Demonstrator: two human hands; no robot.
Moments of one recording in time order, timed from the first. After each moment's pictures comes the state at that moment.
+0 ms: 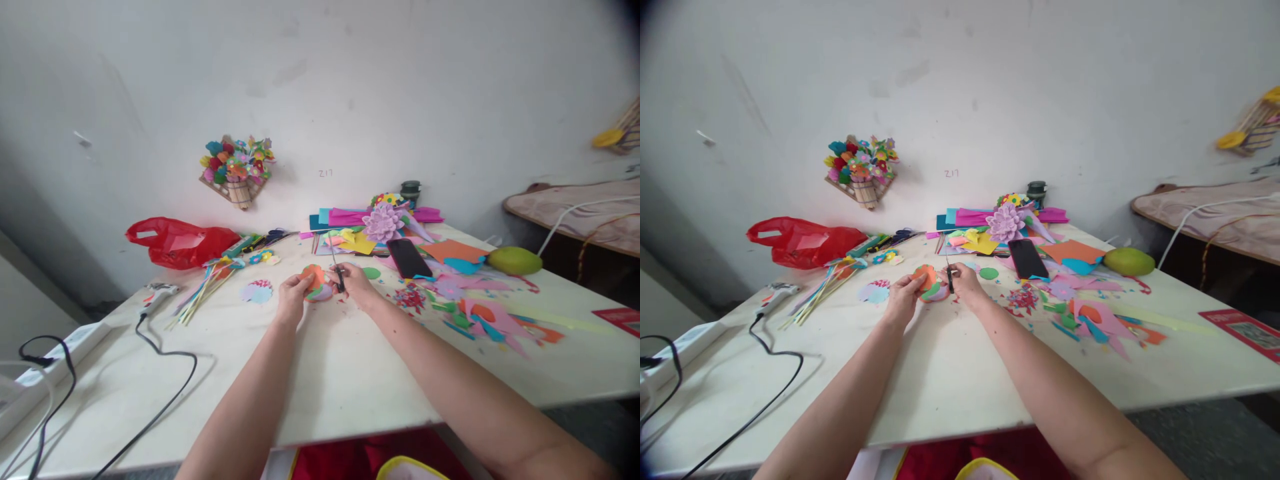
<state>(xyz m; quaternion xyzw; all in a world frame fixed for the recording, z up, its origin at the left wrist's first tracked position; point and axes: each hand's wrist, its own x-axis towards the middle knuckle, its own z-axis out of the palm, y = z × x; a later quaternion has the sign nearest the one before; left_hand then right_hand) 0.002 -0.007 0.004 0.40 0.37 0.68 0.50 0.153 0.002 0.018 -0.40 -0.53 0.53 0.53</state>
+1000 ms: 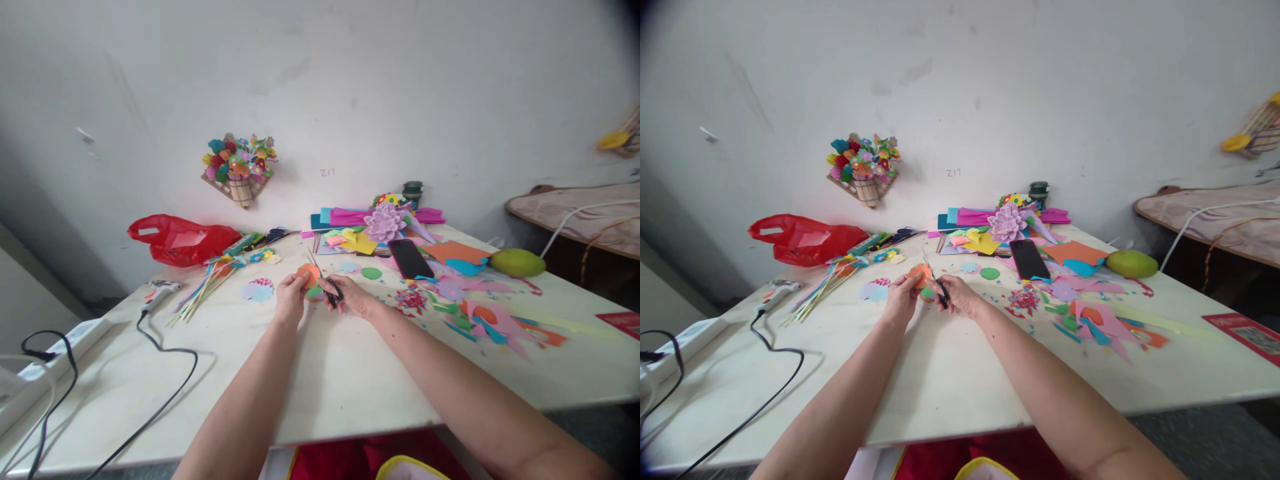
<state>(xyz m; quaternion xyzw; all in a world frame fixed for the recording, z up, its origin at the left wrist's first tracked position) 0.001 -0.010 0.008 0.35 0.35 0.71 0.50 0.148 -0.013 0.013 -0.33 -0.64 0.58 0.38</state>
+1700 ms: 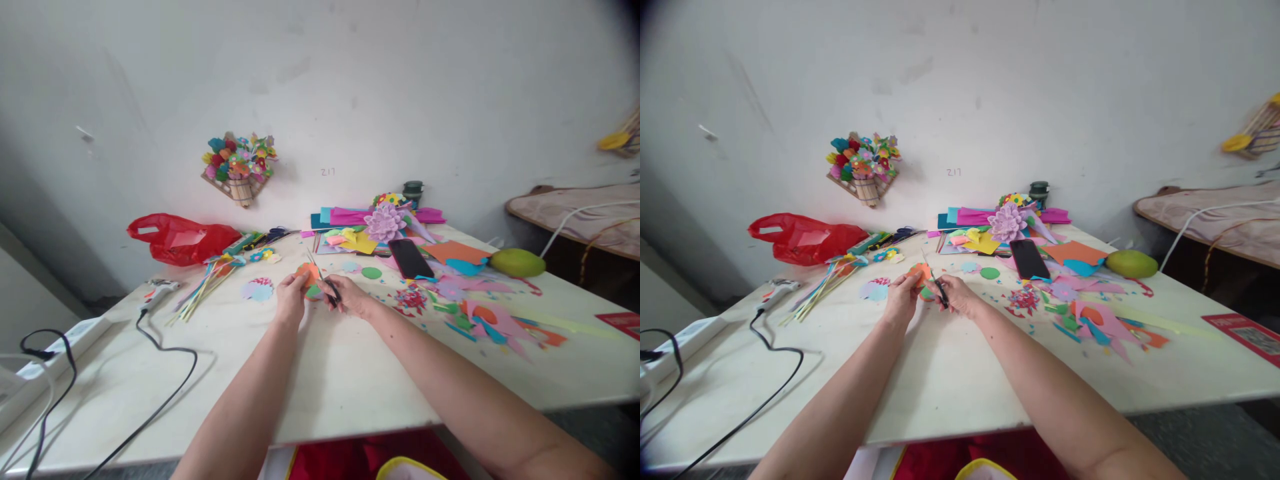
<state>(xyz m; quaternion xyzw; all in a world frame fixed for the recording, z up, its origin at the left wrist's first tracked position) 0.003 -0.008 0.005 0.32 0.35 0.73 0.50 0.145 -0.012 0.010 -0.35 -0.64 0.56 0.39</state>
